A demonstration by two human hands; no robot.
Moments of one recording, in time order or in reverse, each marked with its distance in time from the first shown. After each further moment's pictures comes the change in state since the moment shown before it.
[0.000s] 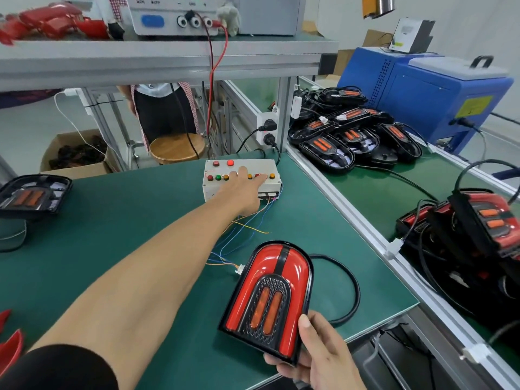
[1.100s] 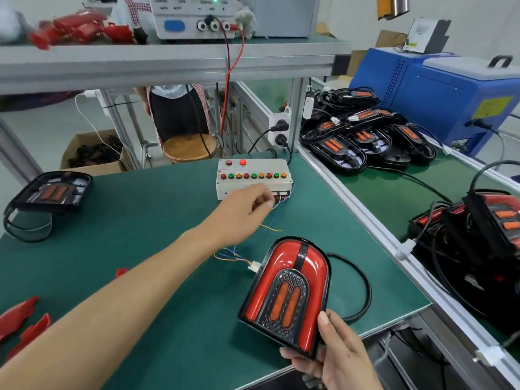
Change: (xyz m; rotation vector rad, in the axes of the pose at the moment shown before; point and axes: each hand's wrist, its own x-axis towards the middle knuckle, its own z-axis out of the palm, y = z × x) left_hand -0.102 -0.020 -0.006 -0.674 0.264 0.309; right_hand -0.006 -0.001 -0.002 0.069 0.006 -0.046
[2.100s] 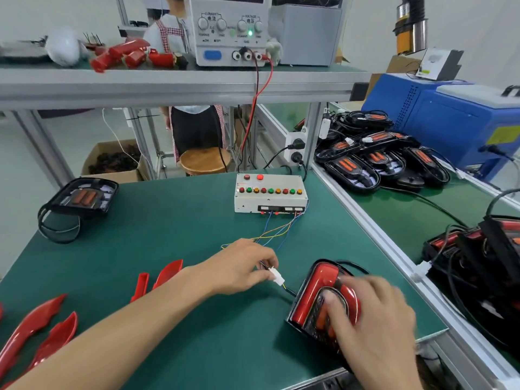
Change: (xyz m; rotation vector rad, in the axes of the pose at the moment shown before) left_hand -0.058 -0.026 -0.002 0.216 -0.327 0.097; right_hand 0.018 -0.055 0.015 -1.373 0.640 -0.706
